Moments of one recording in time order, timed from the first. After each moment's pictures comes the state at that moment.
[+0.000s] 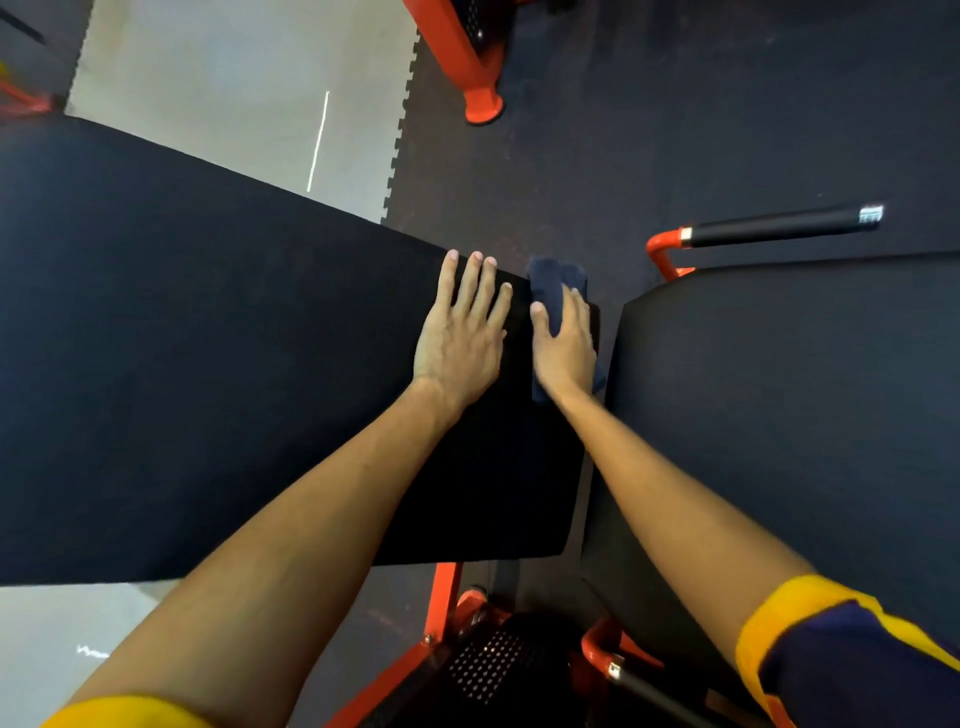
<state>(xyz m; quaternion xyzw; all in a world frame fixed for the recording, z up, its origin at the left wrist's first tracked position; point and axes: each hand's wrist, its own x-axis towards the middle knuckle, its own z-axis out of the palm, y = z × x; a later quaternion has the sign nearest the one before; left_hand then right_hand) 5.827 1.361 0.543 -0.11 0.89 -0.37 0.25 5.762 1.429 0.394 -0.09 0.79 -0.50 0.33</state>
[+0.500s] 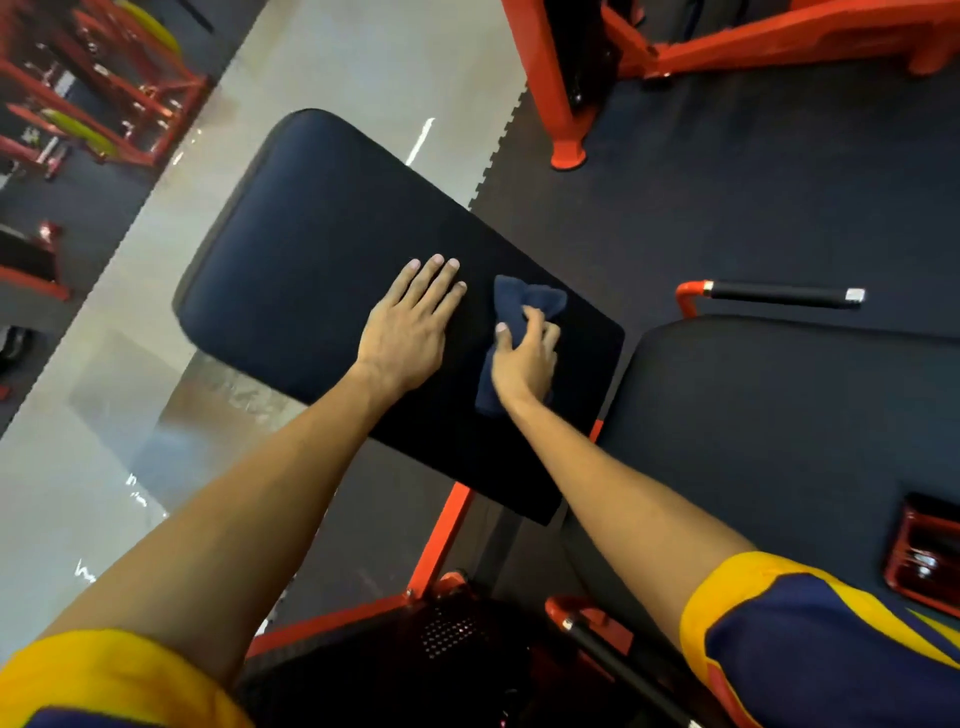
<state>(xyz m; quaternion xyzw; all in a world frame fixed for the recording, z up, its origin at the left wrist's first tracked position) 5.929 1.382 0.667 -0.24 0.91 -0.29 0.20 5.838 1.455 0.539 -0.14 0.76 -0.51 0.38</state>
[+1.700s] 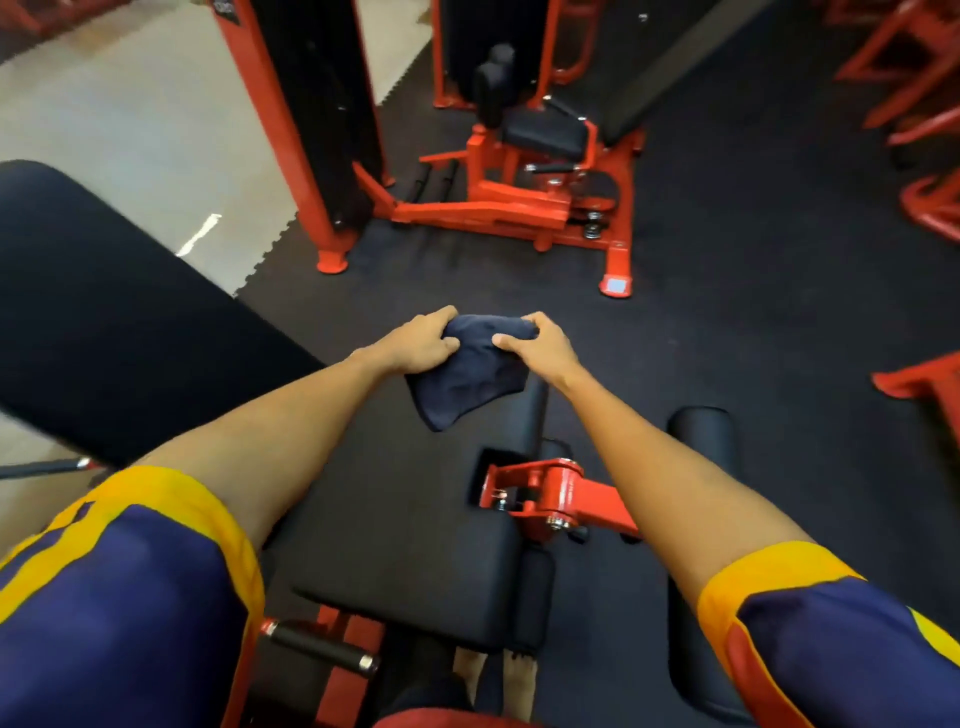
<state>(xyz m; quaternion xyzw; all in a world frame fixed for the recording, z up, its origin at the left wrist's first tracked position) 5.671 1.683 0.705 -0.25 0.92 0.30 0.05 5.520 1.844 0.670 -0.27 0.81 -0.44 0.28</state>
